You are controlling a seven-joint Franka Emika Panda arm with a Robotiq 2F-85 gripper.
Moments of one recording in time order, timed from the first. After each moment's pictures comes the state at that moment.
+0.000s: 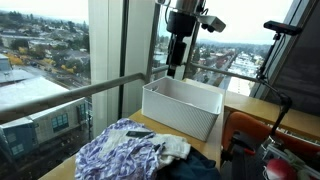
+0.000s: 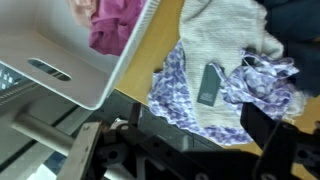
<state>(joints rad) 0.07 0.24 0.10 -1.85 -0.21 2.18 -0.32</state>
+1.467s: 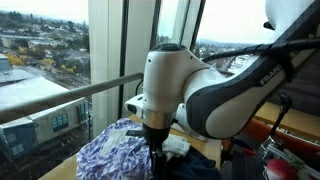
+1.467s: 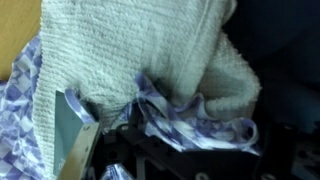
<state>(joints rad) 0.23 0.65 0.11 -1.93 -0.34 2.56 -0.23</state>
